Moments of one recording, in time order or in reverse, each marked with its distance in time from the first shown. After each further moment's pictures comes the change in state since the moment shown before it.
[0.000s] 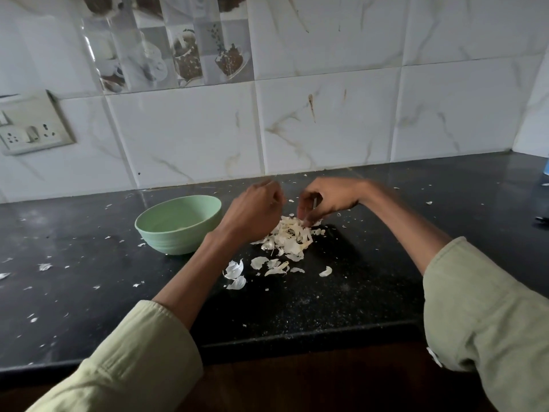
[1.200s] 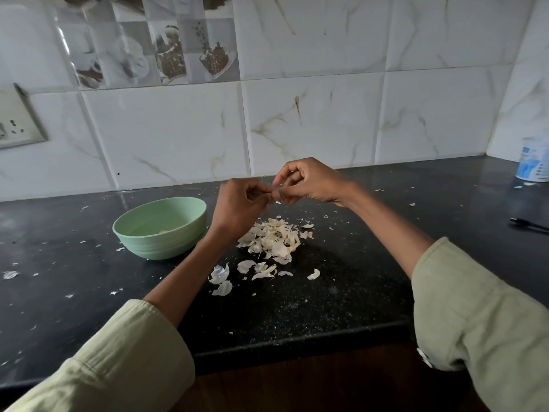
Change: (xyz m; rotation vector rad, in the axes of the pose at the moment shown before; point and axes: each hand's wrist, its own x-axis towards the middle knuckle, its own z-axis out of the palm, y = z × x) left_hand 0.007 -0.008 0.012 -0.483 0.223 -0.111; right_hand -0.004 -0.022 0.003 0.519 0.432 -0.041
